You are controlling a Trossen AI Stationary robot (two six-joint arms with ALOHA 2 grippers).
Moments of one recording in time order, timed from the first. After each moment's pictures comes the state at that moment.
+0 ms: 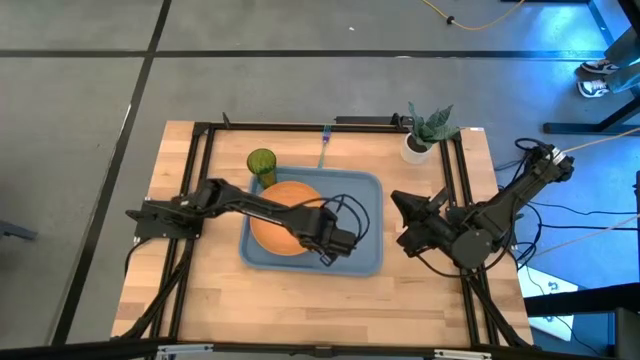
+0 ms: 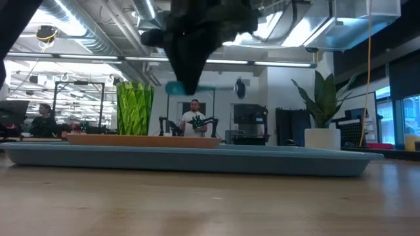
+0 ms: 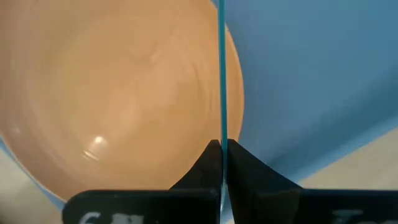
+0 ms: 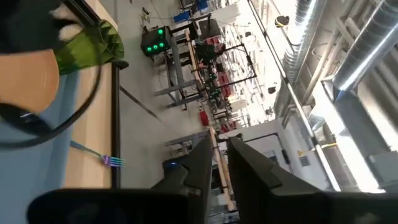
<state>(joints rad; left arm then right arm) -0.22 2.18 2.01 -1.39 -0.19 -1.10 0.72 1.17 0.95 0.00 1.48 -0.98</state>
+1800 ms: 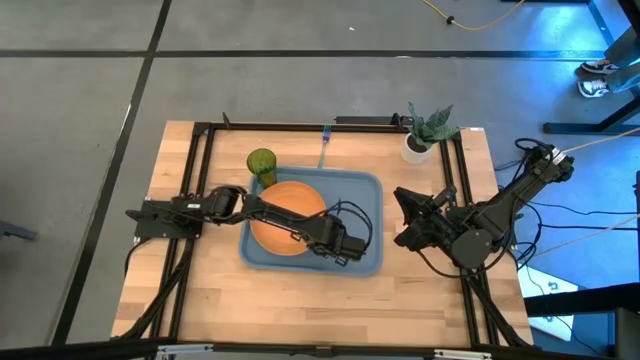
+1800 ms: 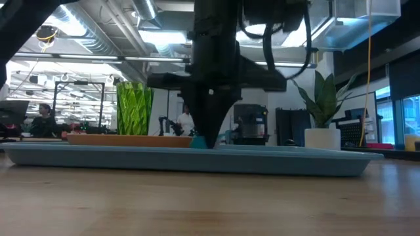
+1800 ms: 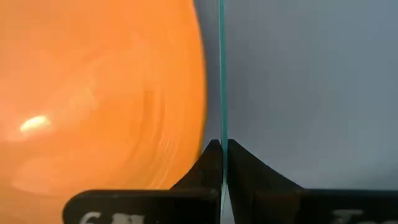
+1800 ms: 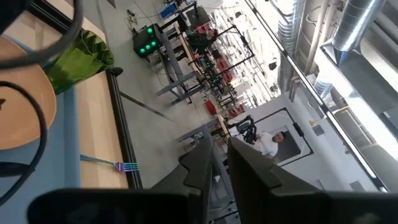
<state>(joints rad) -0.21 2.35 2.01 -1.21 -0.15 -1.35 0.72 1.17 0.95 0.01 1.54 -0.79</state>
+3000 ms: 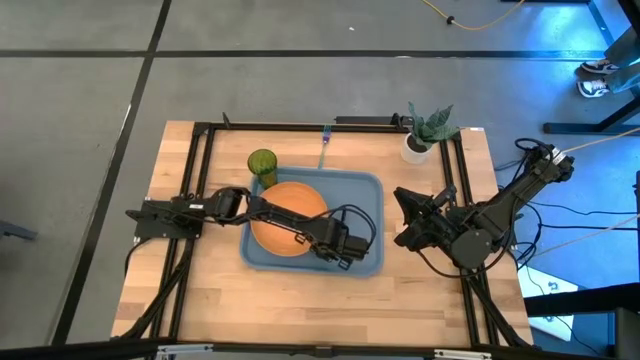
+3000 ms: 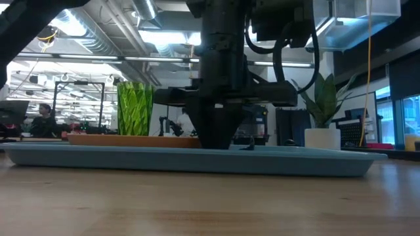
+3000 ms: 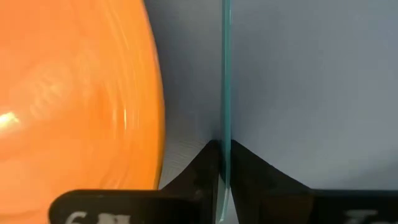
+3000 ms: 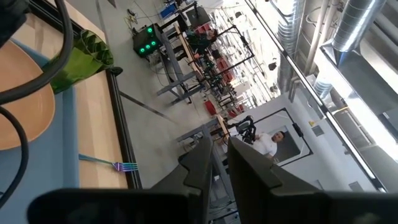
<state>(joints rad) -0.20 2.40 2.01 -1.14 -0.04 -1.30 0.72 1.17 0.95 0.01 1.54 -0.79</state>
